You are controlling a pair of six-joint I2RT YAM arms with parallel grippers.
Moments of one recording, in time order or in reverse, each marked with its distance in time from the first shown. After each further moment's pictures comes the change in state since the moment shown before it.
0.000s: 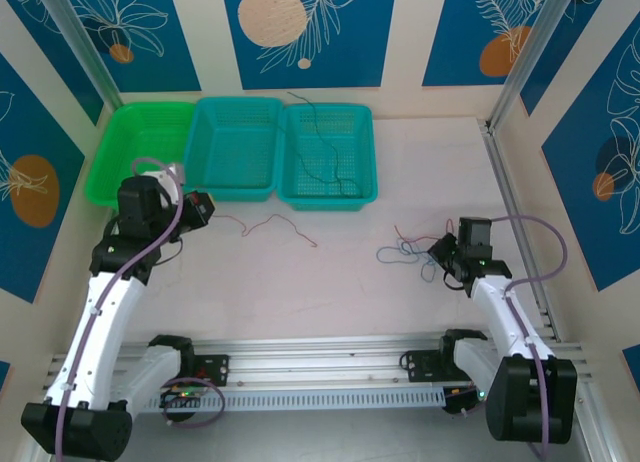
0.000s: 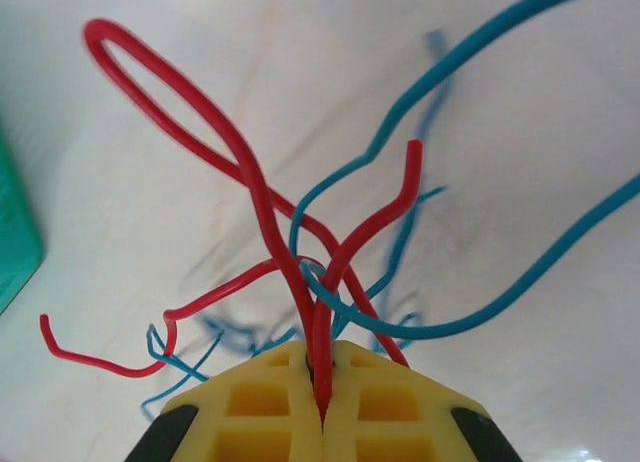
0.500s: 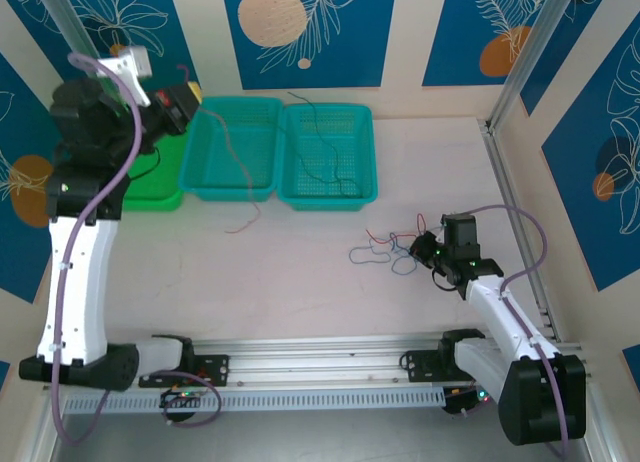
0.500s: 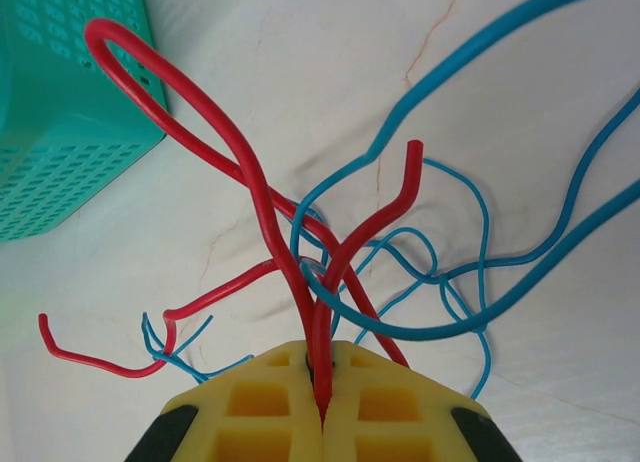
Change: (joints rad) left arm 0.001 0.385 0.862 0.000 0.098 0.007; right arm 0.138 0.000 0.000 0.055 -0.095 -0.033
